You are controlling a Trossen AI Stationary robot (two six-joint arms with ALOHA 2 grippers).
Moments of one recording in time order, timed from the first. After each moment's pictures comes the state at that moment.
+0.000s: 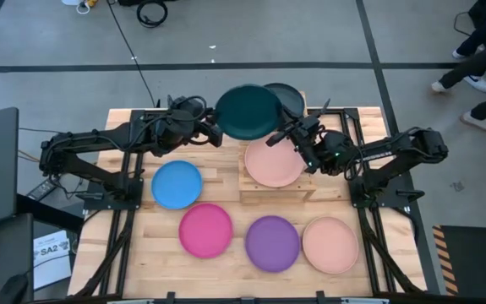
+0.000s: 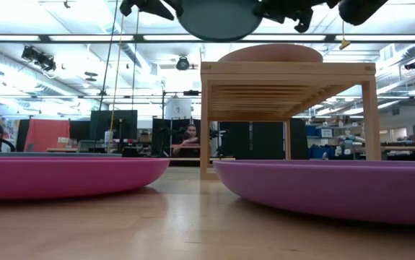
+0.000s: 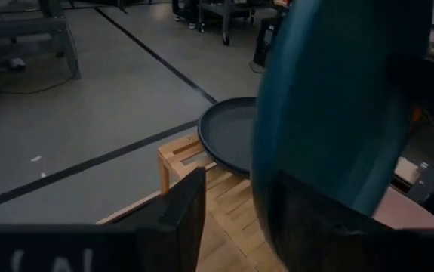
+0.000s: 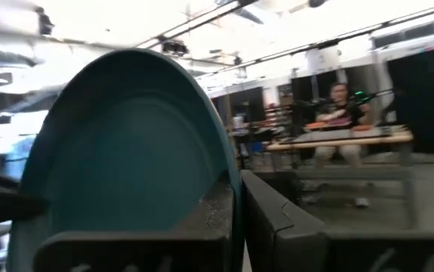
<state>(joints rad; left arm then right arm) 0.10 1.30 1.34 -0.46 -0.72 -0.43 -0.02 1.37 0.79 1.12 0.93 -0.25</state>
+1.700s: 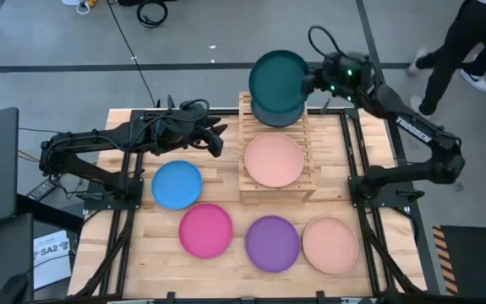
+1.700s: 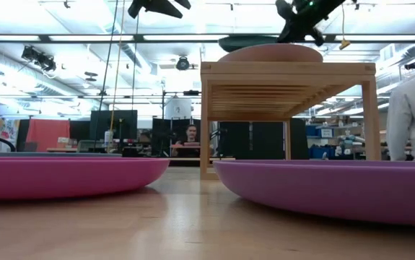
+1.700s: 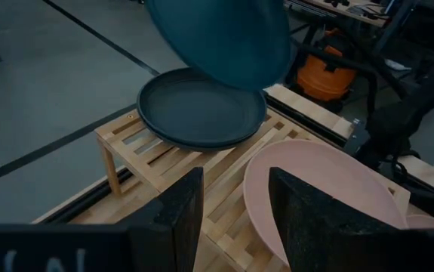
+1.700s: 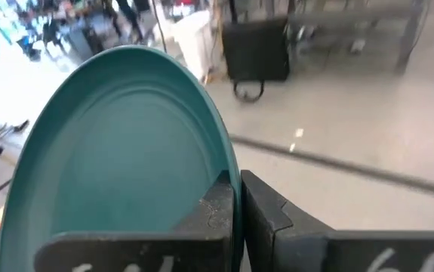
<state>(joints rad) 0.10 1.30 1.34 -0.46 -0.50 -0.40 -0.75 1.16 1.26 -0.38 0.13 0.30</state>
